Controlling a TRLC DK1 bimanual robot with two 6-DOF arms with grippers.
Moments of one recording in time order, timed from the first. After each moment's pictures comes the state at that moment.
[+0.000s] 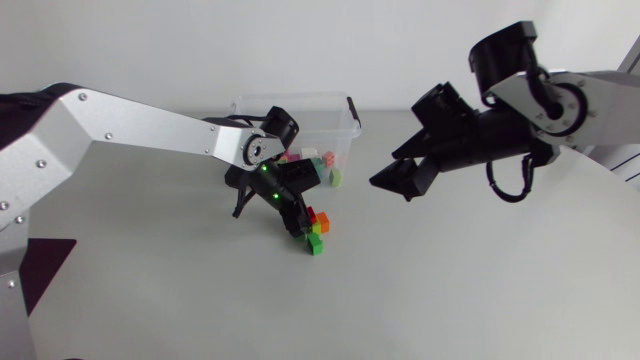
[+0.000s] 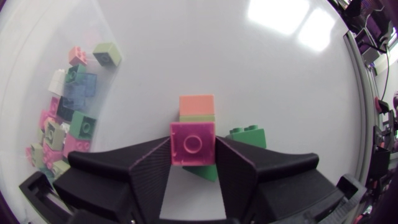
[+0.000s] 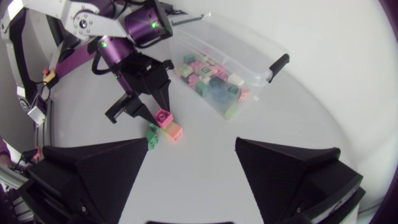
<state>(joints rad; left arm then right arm) -0.50 2.12 1.44 -0.52 0.29 0.72 0.29 1.50 1.10 -0.44 -0.43 -0.47</state>
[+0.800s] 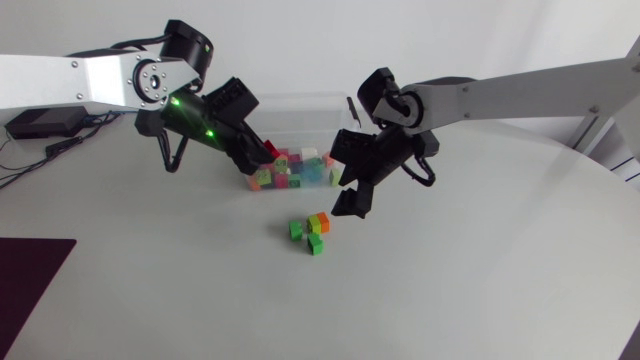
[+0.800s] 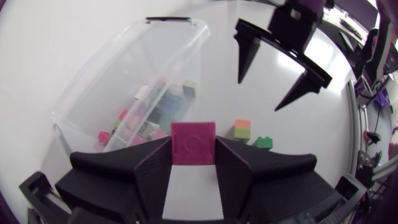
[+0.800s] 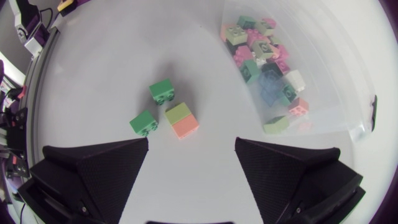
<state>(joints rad) -0.29 1.80 1.41 -0.52 0.39 0.65 0.45 1.99 1.48 -0.66 -0.33 -0.82</state>
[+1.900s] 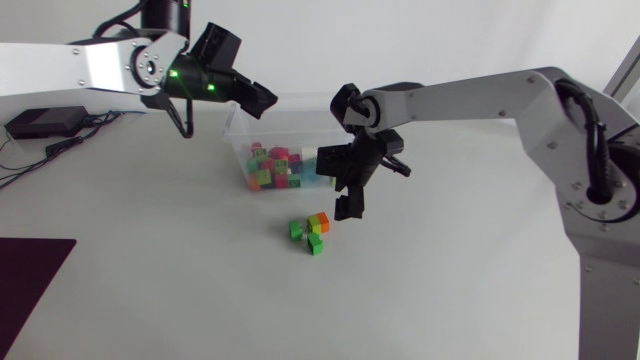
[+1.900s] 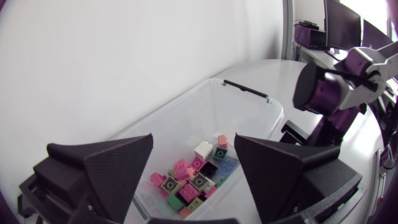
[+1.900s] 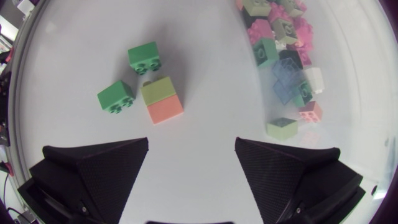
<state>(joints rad) -0.24 1.83 1.49 -0.15 0.31 0.36 0.48 2.22 1.74 -0.85 -0.15 -1.00</state>
